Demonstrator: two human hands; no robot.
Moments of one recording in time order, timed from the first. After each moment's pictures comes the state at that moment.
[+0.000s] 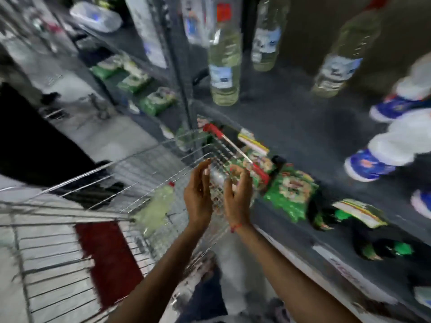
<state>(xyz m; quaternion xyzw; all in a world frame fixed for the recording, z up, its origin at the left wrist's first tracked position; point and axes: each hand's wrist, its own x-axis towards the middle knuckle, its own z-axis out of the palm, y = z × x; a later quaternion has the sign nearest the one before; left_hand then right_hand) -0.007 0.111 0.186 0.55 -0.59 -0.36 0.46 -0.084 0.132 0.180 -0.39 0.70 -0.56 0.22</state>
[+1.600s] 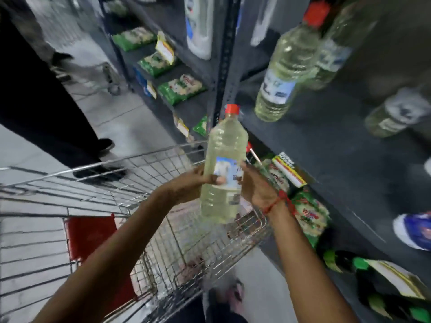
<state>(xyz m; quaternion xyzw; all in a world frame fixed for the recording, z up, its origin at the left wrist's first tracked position) 0.071 -0.012 0.192 0.34 -0.47 -0.79 0.19 -0.157 0.077 0.157 -0.09 0.66 -0.45 0.59</state>
